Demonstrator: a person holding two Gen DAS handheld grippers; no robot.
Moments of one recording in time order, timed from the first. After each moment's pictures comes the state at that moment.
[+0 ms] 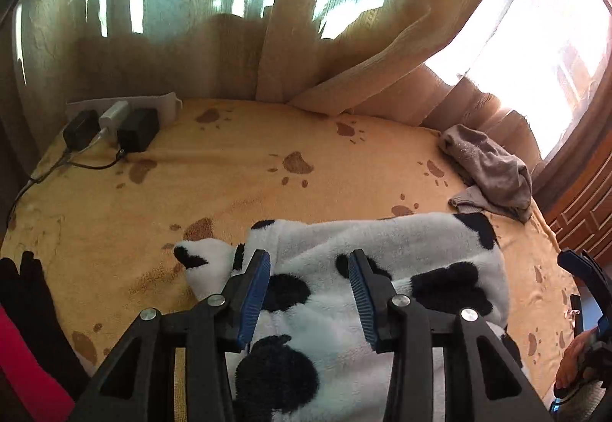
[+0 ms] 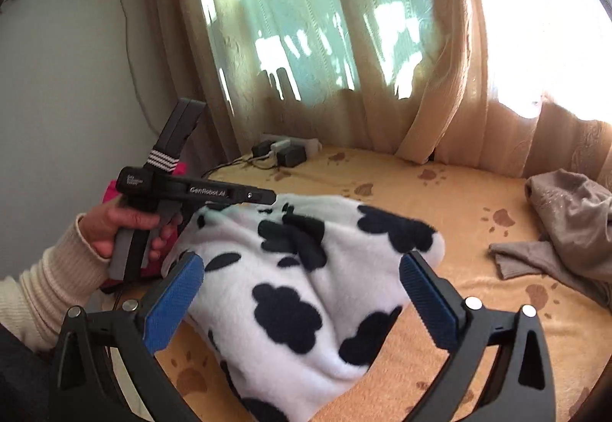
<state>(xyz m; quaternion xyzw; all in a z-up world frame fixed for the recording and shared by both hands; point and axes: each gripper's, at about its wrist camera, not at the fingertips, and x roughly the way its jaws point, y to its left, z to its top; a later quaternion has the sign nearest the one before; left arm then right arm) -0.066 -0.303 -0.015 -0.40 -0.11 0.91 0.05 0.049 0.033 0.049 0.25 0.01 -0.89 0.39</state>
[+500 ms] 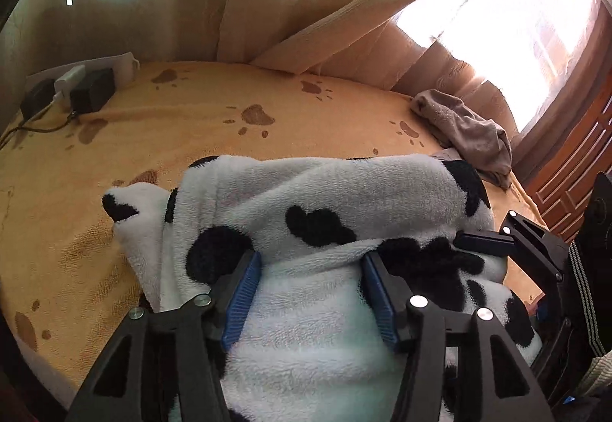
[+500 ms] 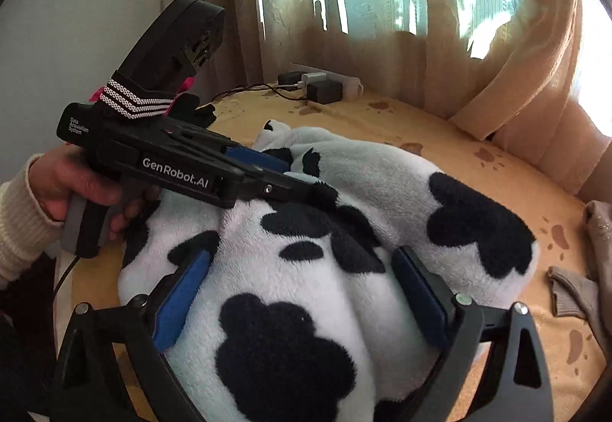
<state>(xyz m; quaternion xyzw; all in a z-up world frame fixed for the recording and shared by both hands) -0.061 -0.289 -0.079 -0.42 -0.12 0.89 0.11 0.019 -0.049 -0.023 0.32 0.14 -0.82 0.46</state>
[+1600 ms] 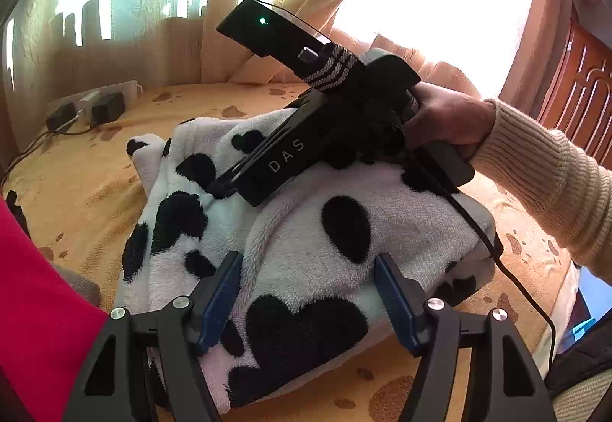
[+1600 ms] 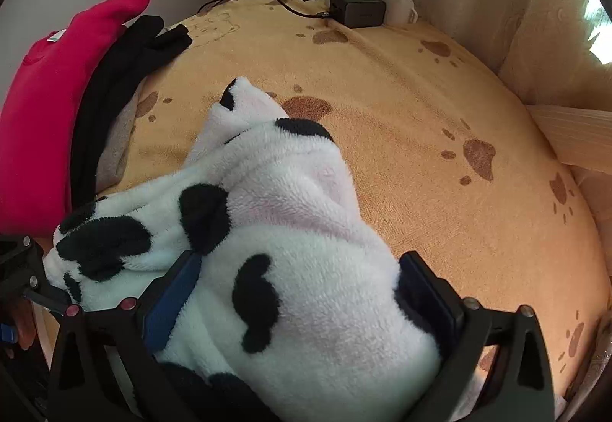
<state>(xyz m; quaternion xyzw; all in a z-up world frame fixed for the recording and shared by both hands) 0.043 -0.263 -0.068 -0.37 -0.07 0.92 0.13 -0.055 -0.195 -0.048 0.44 0.27 -0.72 0.46</state>
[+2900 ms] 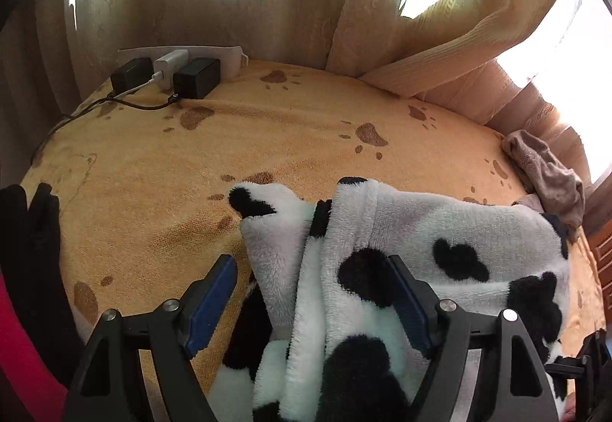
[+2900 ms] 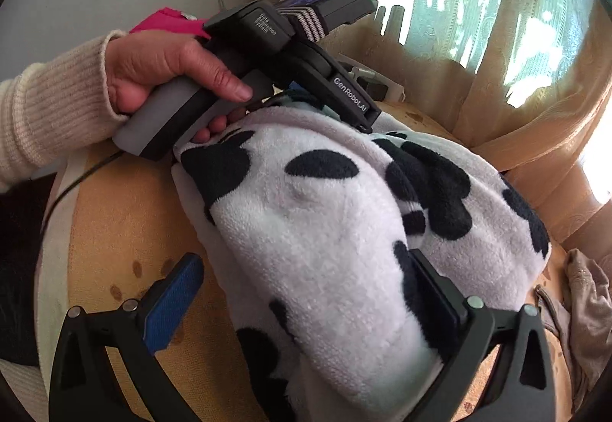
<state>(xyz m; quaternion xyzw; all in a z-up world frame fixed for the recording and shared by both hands) -0.055 -0.335 -0.065 -0.42 -0.16 0.89 -0.04 0.086 -0.072 -0.020 0.27 0.22 -0.81 0.48</state>
